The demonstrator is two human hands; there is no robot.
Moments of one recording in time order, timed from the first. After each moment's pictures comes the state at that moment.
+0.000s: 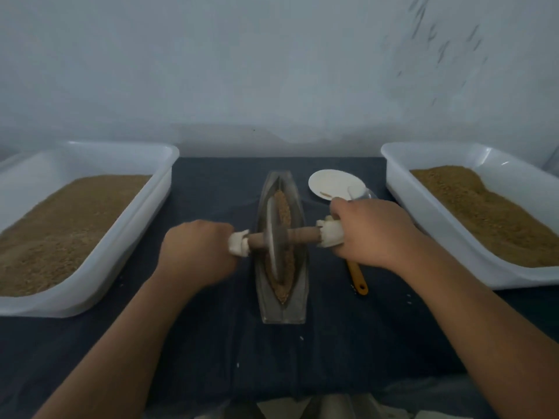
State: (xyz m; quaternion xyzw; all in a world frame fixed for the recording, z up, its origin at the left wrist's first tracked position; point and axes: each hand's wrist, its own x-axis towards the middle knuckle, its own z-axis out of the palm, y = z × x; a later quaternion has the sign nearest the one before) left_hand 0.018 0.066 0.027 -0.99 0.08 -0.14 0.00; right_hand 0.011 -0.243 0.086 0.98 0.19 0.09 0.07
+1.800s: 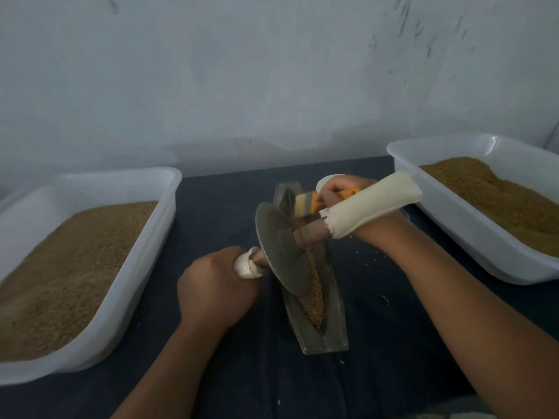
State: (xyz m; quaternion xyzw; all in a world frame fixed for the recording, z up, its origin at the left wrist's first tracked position) left_hand 0.001 0.065 0.012 -0.94 0.00 -0.19 -0.29; right_hand 0.066 -0.203 0.079 0.91 0.09 0.10 -0.39
